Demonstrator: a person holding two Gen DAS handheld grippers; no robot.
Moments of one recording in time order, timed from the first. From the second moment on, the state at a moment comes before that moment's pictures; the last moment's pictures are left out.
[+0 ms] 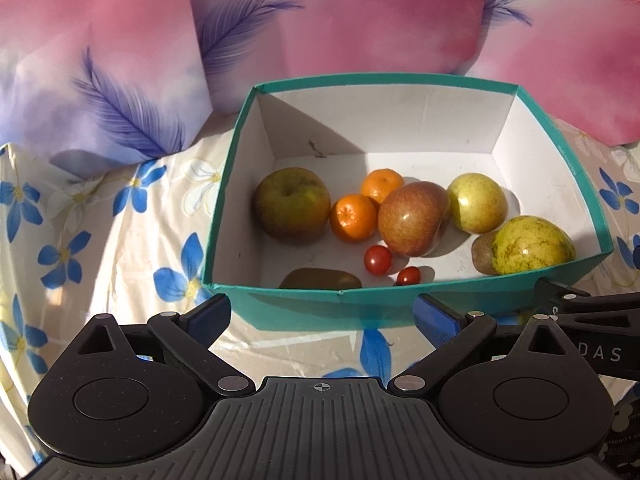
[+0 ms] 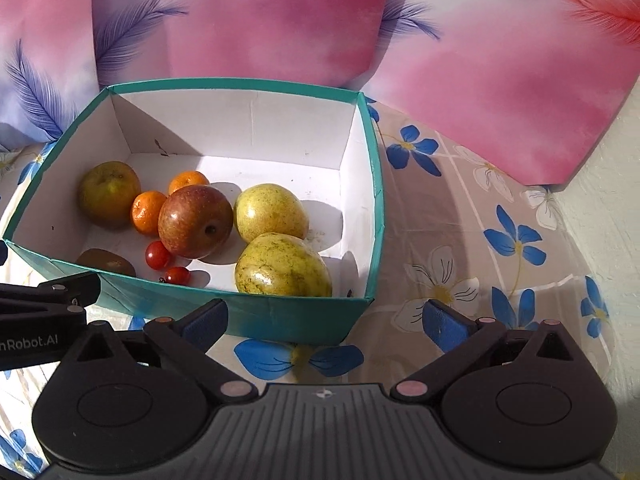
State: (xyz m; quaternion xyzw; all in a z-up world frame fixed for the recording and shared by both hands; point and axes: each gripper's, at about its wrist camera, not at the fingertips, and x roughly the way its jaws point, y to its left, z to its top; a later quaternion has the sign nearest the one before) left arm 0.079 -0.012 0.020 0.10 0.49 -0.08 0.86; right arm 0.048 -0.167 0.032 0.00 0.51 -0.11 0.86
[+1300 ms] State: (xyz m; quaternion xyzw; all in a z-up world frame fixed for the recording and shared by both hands) left arm 0.087 -0.019 0.009 0.11 0.52 -0.07 0.85; right arm 0.050 -0.171 0.029 0.01 0.52 -0.11 0.85
